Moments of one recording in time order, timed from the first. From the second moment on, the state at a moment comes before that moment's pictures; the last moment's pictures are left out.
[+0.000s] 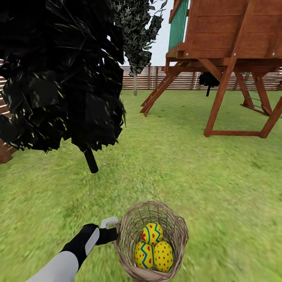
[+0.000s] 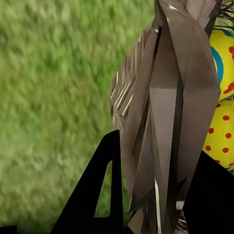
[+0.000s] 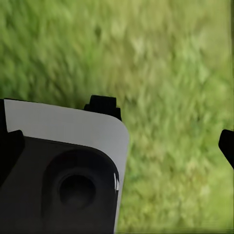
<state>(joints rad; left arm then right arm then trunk) -0.63 -0.07 0.05 -0.43 0.19 0.56 -0.12 -0.26 -0.07 -0.22 0.03 0.33 -0.13 0.04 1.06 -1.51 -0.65</state>
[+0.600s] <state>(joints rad) -0.63 -0.07 0.05 -0.43 0.20 0.56 -0.12 -0.26 -0.07 -0.22 0.03 0.34 -0.13 0.04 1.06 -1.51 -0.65</state>
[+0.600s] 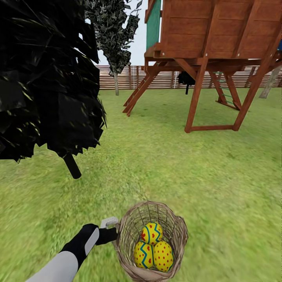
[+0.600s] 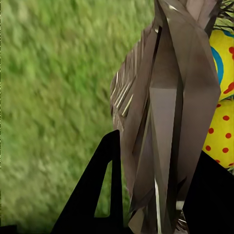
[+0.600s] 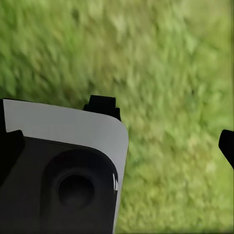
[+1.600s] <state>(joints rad) -0.63 -0.06 0.05 -0.43 0.19 0.56 -0.12 -0.26 -0.07 -0.22 0.03 0.33 -0.12 0.04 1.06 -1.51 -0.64</state>
